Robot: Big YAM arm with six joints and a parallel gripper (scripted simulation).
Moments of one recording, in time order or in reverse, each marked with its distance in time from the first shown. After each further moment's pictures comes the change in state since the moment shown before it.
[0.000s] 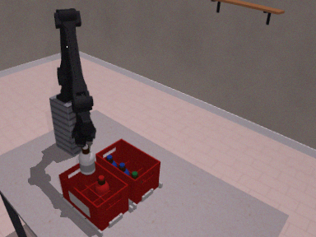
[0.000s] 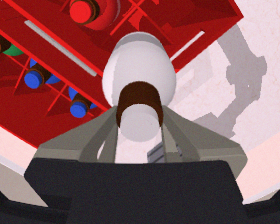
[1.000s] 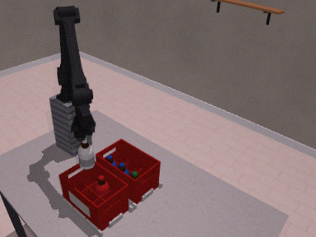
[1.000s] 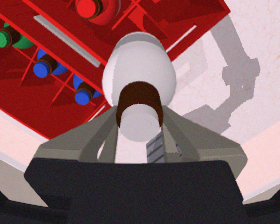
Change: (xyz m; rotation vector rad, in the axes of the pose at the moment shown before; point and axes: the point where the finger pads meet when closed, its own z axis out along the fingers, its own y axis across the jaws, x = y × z) arm 0.002 -0.001 -0.033 0.005 0.013 0.000
